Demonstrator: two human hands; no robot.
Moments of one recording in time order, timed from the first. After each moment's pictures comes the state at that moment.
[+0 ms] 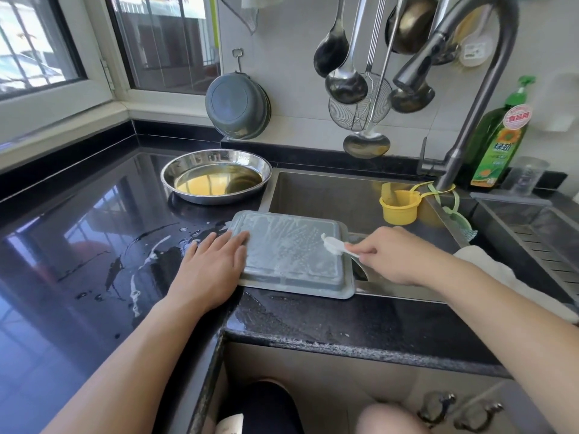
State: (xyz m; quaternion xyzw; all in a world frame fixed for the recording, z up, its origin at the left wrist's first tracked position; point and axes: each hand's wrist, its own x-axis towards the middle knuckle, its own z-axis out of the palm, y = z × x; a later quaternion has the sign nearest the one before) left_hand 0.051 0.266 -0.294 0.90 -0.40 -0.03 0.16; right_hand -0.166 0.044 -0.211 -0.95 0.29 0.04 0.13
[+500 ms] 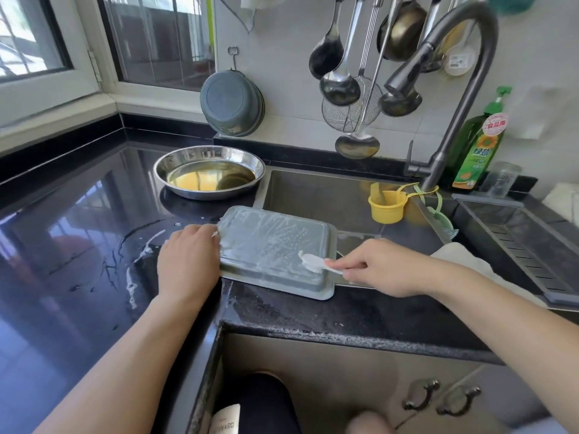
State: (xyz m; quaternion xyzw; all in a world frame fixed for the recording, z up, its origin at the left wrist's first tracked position) left_hand 0.066 0.277 -0.300 0.91 -0.32 0.14 0.23; right_hand -0.179 0.064 -0.212 -0.95 0.20 0.09 0.21
